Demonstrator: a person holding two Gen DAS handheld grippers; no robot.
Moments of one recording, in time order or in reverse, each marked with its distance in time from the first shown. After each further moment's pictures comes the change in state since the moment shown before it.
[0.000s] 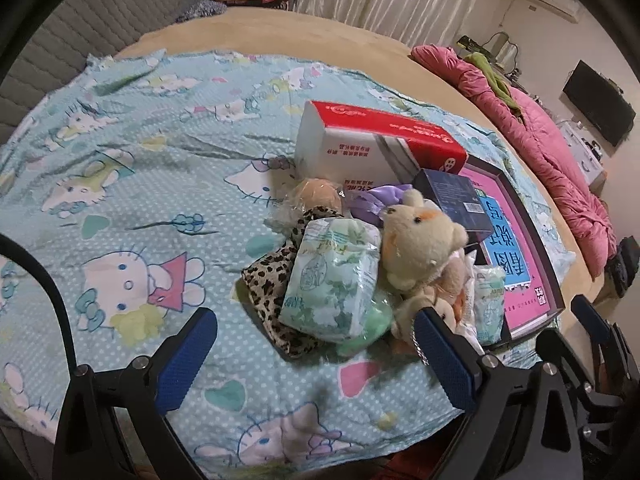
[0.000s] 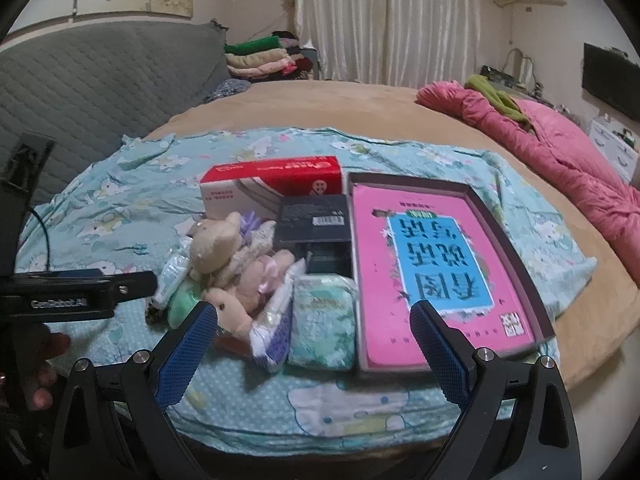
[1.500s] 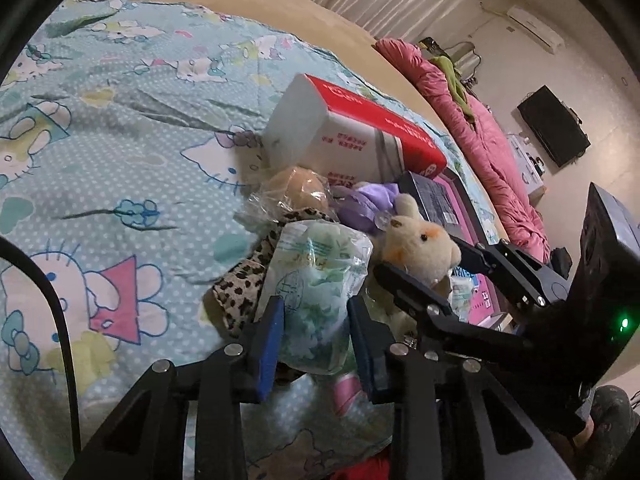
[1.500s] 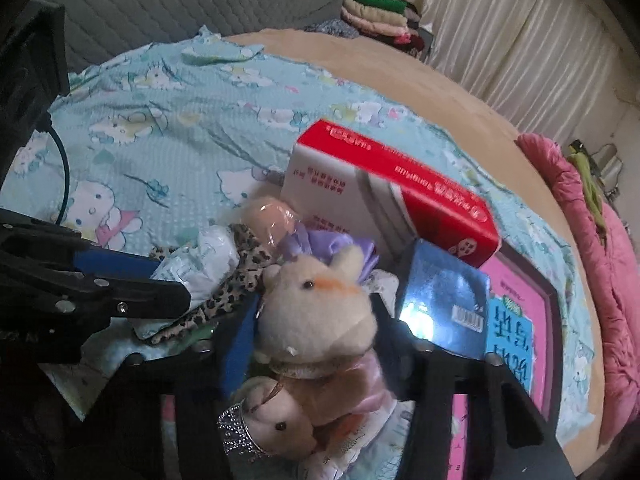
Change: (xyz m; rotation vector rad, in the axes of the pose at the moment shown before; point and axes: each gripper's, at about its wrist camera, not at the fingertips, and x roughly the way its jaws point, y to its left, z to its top) left arm 0.043 0.042 0.018 -0.064 0.096 -0.319; right arm 0.126 0.089 0.033 -0.446 0.215 0.072
